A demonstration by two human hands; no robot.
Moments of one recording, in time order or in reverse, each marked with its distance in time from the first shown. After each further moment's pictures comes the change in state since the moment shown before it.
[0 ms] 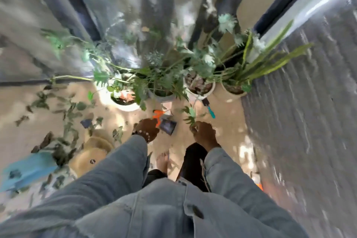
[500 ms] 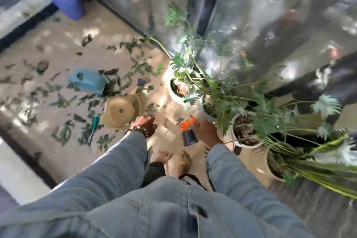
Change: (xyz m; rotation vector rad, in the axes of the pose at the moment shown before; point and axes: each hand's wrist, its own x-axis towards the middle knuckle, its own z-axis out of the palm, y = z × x) left_hand -0.060 -0.033 0.016 -0.541 0.125 -0.706; right_hand 0.087 -0.111 -0.016 -0.365 -0.306 -0.651
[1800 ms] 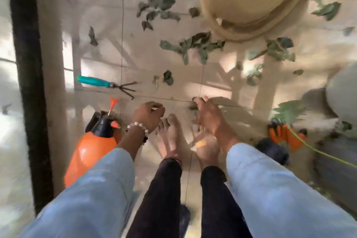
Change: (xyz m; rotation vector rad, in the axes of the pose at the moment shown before) left_hand 0.193 -0.259 0.526 -1.544 0.111 -0.952; right_hand 0.275 0.056 0.577 -0.866 -0.679 -0.743
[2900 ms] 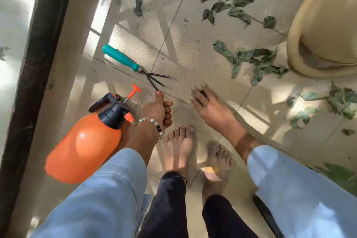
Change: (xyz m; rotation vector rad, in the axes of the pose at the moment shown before) left_hand 0.077 -0.040 -0.012 -1.127 0.170 -0.427; right_hand 0.095 -0.052 0.018 -0.750 0.099 -0.760
